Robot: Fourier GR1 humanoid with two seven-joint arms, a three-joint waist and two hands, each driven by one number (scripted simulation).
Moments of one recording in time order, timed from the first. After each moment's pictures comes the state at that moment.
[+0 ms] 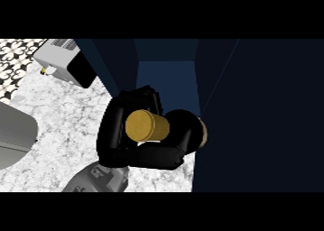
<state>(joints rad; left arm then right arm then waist) -0.39 0.02 -0.48 -1.77 0.13 0.54 0.11 -0.08 -0.09 0.02 -2.43 -0.19 0.15 0.62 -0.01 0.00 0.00</state>
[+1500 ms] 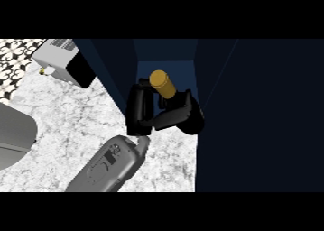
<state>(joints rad) -0.55 0.00 -0.49 -1.34 0.31 0.69 -0.20 -0.06 -0.09 0.00 -2.43 -0.20 0.17 0.59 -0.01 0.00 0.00</state>
